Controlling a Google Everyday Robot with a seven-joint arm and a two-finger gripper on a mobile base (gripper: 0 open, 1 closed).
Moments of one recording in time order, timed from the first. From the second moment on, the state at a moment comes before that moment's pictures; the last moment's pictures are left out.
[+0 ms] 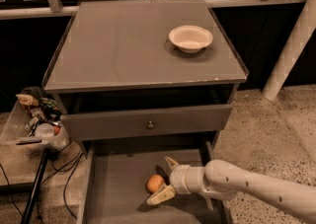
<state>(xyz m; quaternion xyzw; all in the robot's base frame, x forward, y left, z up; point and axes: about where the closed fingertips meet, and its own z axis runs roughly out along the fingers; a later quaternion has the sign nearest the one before) 0.485 -0.021 0.435 -0.46 0.75 0.28 0.37</state>
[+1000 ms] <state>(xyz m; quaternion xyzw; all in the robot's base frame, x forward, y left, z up) 0.480 -0.011 0.390 -0.47 0.75 0.28 0.38</state>
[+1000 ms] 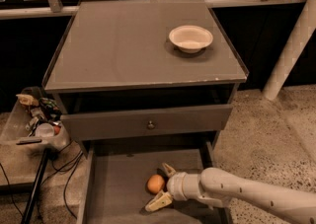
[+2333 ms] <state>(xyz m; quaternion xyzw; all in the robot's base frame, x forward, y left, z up) 0.478 0.004 0.373 -0.48 0.75 0.29 0.36</state>
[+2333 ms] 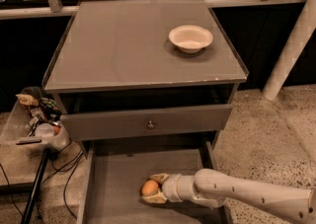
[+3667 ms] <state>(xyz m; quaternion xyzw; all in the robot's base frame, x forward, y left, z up) 0.480 0.002 0.405 -0.49 0.74 0.28 0.36</state>
